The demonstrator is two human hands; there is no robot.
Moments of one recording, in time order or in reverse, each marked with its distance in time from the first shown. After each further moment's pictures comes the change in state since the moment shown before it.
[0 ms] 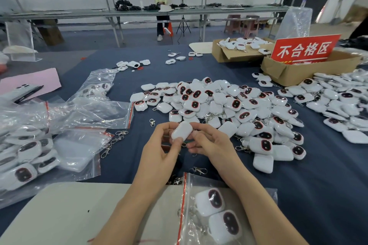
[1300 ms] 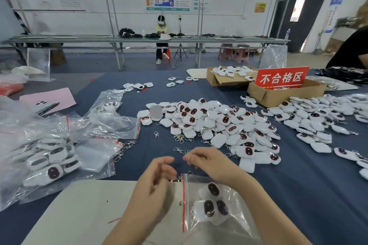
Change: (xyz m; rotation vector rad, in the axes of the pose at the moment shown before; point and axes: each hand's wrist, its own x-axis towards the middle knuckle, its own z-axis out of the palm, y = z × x) left_hand -0.078 0.018 -0.036 -0.124 -0.080 -0.106; right_hand -0.043 -0.045 0.000 -0.683 -0.214 0.054
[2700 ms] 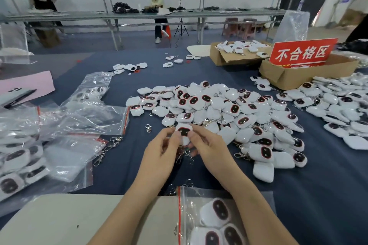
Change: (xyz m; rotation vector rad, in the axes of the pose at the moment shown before) left_hand 0.104 -0.013 0.038 0.071 0.047 -0.053; right_hand 0.059 0.029 0.016 0.398 0.248 -0.170
